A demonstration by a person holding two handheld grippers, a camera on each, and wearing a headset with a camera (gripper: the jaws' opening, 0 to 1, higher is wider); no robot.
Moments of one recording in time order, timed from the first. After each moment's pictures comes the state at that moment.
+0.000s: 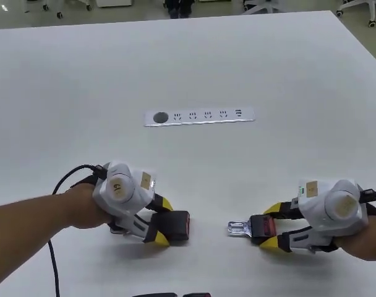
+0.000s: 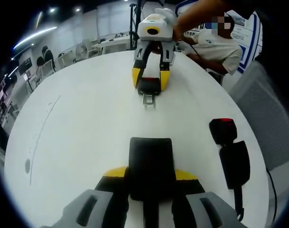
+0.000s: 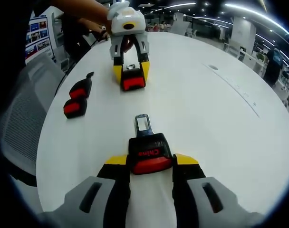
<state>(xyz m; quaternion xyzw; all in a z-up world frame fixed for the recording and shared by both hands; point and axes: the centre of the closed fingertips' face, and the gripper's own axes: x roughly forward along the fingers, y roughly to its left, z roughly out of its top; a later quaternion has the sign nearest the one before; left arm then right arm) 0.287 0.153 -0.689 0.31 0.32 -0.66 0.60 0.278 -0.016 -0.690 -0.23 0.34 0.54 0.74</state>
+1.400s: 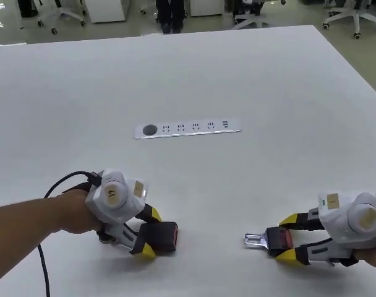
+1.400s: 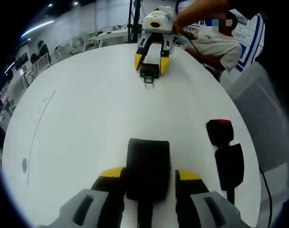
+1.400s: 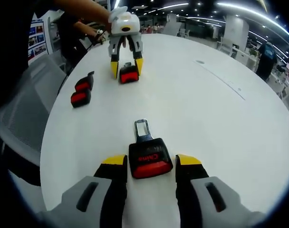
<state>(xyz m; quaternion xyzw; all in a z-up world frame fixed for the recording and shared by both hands) 0.278 0.149 -0.684 0.31 0.37 -0.65 0.58 0.266 -0.060 -0.669 -0.17 0.32 0.50 0.79</state>
